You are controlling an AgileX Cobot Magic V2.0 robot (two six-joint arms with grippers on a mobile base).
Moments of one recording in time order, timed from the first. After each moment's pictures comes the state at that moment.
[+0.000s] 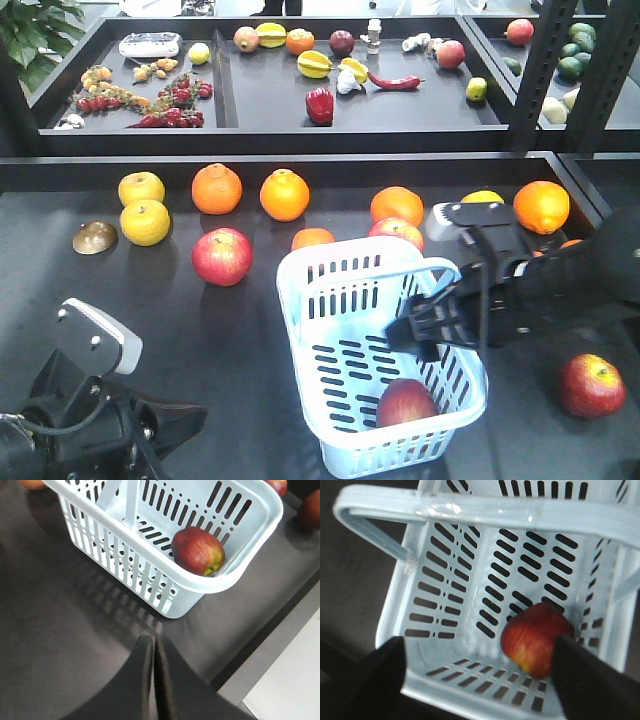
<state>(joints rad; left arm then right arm) -0.58 1.07 -0.46 -0.83 0.25 0.69 0.30 1.40 -0.90 0.50 0.68 -0.40</state>
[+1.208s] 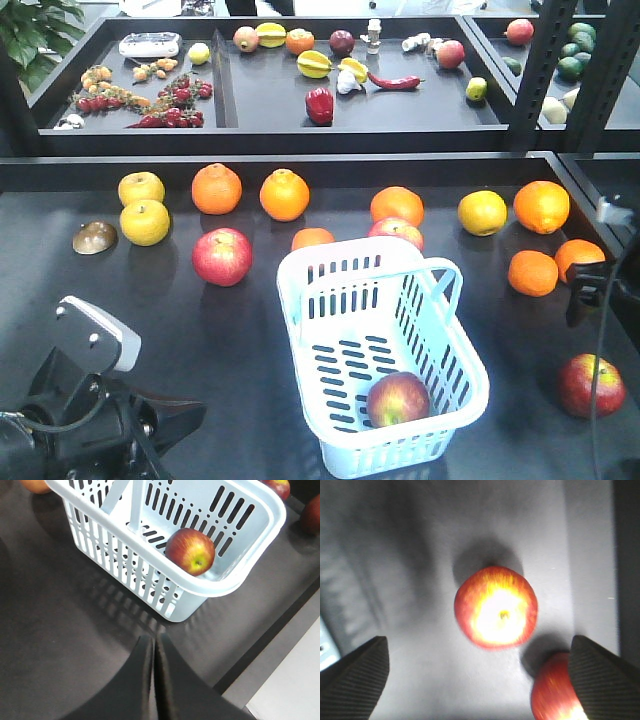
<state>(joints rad) -0.58 1.07 -0.46 -0.83 0.24 0.69 -0.23 1.87 -1.30 0.06 1.02 -0.14</state>
